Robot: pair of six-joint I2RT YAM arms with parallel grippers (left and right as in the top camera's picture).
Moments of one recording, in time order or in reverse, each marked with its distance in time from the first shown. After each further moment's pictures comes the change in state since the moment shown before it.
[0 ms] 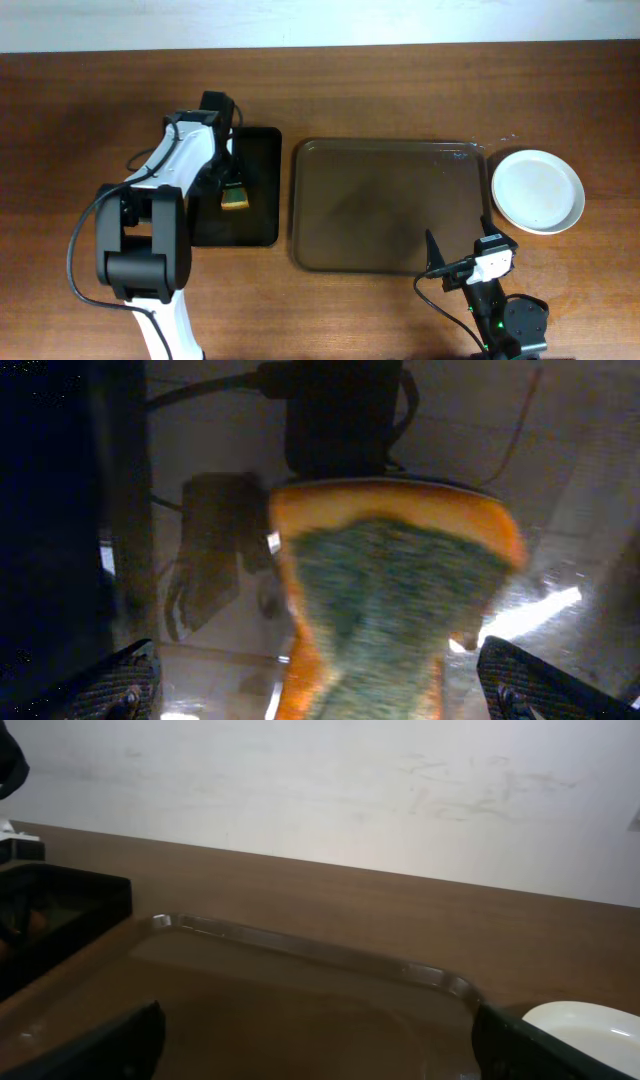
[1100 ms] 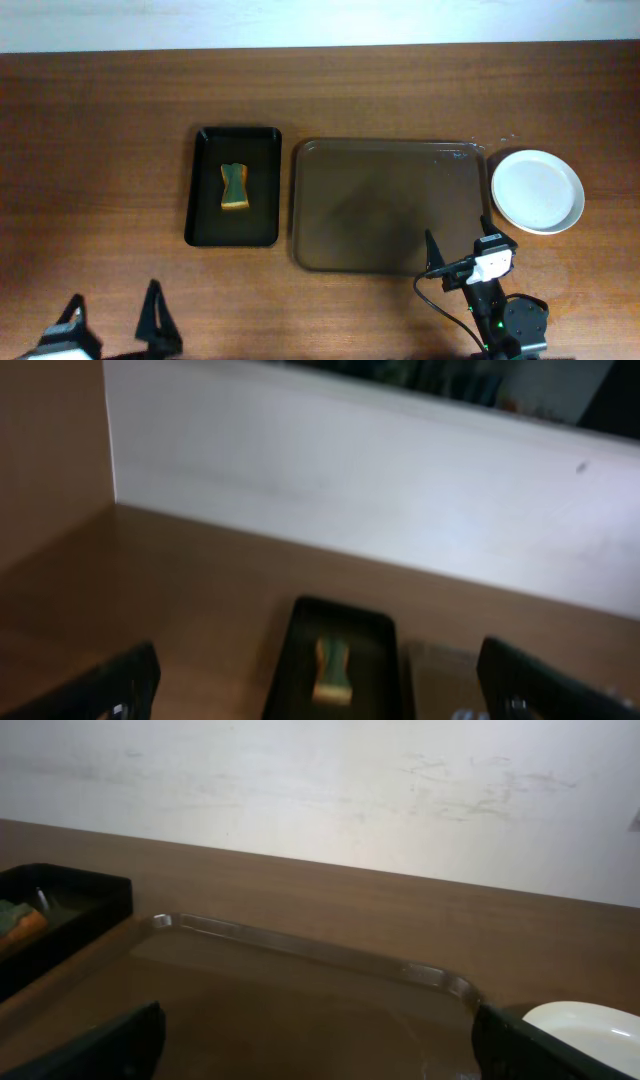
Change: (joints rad) left arm 0.006 -1.980 -0.558 0.030 -0.148 0.001; right arm 0.000 0.001 0.000 0.000 -0.001 0.000
